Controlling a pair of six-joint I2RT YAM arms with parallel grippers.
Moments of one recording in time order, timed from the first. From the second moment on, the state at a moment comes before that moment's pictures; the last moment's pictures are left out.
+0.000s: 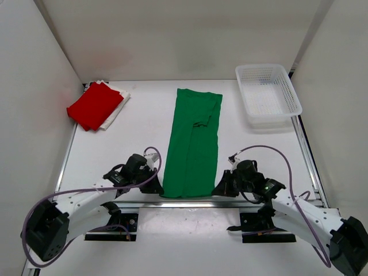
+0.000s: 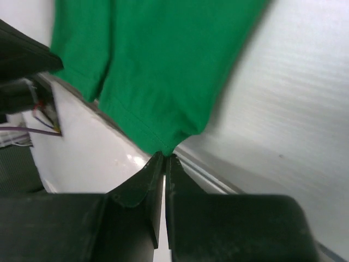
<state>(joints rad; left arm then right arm) -0.64 1.00 0.32 -0.24 0.36 -0.59 0.68 0.75 0.20 -0.22 -0.36 0.85</state>
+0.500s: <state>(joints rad) -0.48 1.47 0.89 -0.06 0.19 -0.64 0.21 1.25 0.65 -0.11 -0.50 0.57</state>
